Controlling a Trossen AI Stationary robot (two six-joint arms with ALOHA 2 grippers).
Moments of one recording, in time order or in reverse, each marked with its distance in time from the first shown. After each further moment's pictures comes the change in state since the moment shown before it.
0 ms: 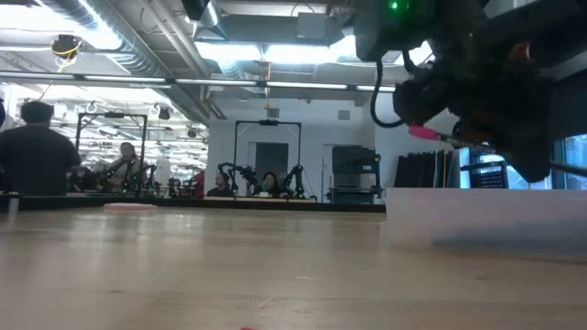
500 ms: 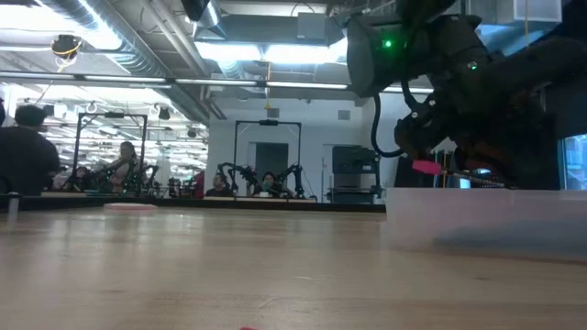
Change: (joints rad) left arm 0.000 0.000 0.000 -0.004 0.000 0.000; right arm 0.000 0.099 0.000 0.000 -0.006 -0.047
